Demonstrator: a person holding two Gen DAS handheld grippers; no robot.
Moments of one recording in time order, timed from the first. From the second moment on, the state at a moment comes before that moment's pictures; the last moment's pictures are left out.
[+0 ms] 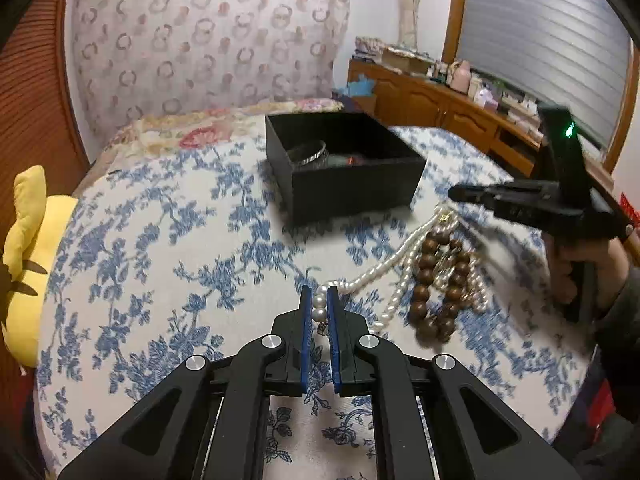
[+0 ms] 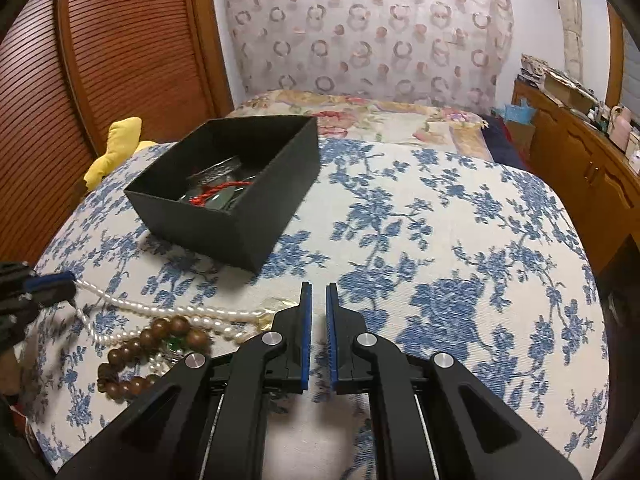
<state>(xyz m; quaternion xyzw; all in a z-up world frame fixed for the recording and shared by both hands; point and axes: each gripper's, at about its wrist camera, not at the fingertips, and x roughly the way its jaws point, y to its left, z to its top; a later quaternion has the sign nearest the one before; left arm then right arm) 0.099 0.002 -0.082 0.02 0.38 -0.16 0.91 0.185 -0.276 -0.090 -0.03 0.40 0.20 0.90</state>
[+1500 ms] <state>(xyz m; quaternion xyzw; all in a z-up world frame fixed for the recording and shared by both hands) 0.103 -0.001 -0.002 0.00 0.30 -0.18 0.94 0.171 -0.247 -0.040 -0.05 0.35 0.27 0.89</state>
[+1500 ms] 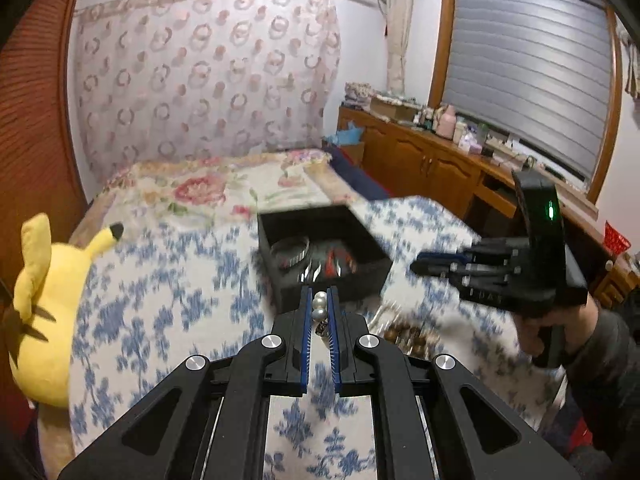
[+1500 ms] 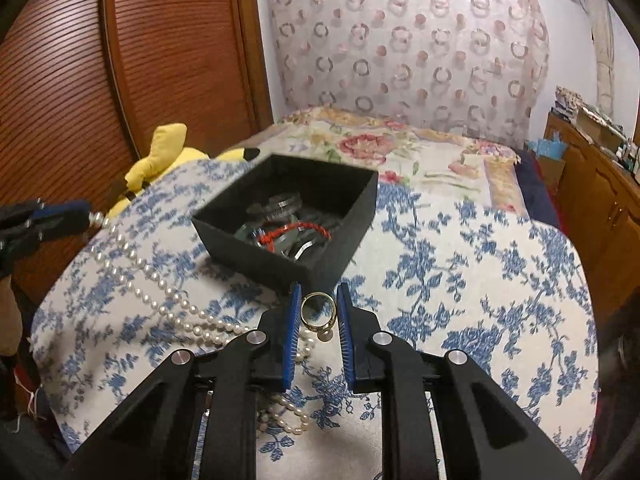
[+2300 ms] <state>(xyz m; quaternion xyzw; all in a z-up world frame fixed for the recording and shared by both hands) 0.154 -0.021 0.112 0.03 0.21 -0.17 0.96 0.185 -0.233 0.000 -0.05 0.31 0.29 0.90</state>
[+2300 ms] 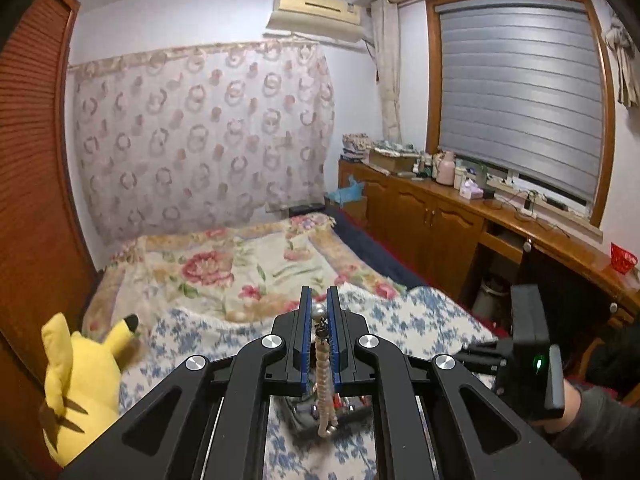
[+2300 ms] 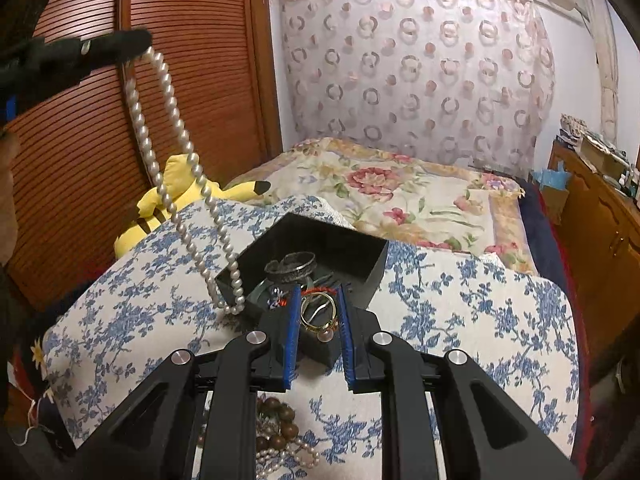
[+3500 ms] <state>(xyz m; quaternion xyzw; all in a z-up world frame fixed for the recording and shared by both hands) 0.197 -0.010 -0.011 0.00 0.32 -0.17 0.93 0.243 -0.219 -0.039 -0.03 0.34 0.29 0.90</state>
